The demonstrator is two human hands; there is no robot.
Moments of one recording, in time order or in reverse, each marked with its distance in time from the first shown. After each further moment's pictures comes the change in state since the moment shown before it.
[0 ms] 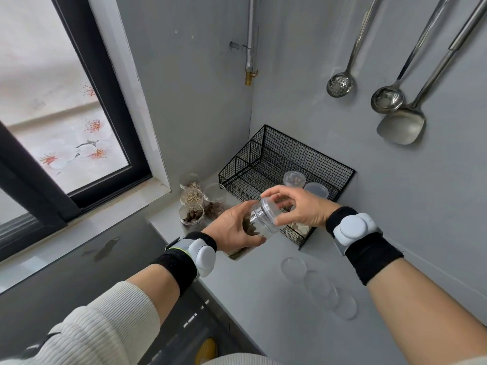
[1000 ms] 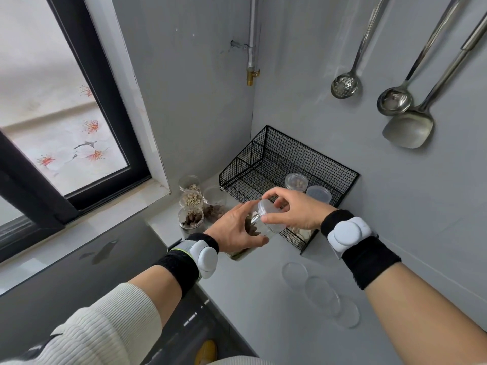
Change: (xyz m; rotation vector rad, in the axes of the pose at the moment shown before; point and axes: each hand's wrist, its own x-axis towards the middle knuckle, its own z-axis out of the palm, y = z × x) left_hand 0.019 -0.008 0.003 0.014 -0.007 -0.036; right_hand 0.023 0.006 -0.001 -0.233 0.052 0.096
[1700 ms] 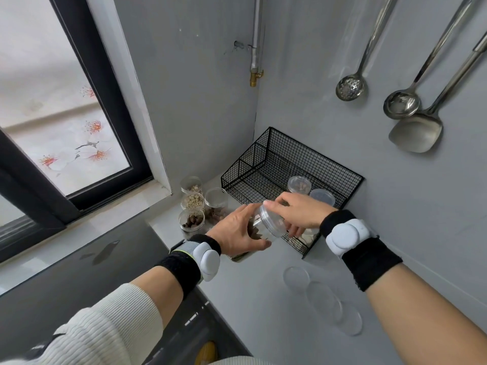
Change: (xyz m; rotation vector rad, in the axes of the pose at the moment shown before) left_hand 0.006 0.000 0.001 0.025 0.004 0.015; right_hand 0.008 -0.008 -0.005 -0.049 -0.005 0.214
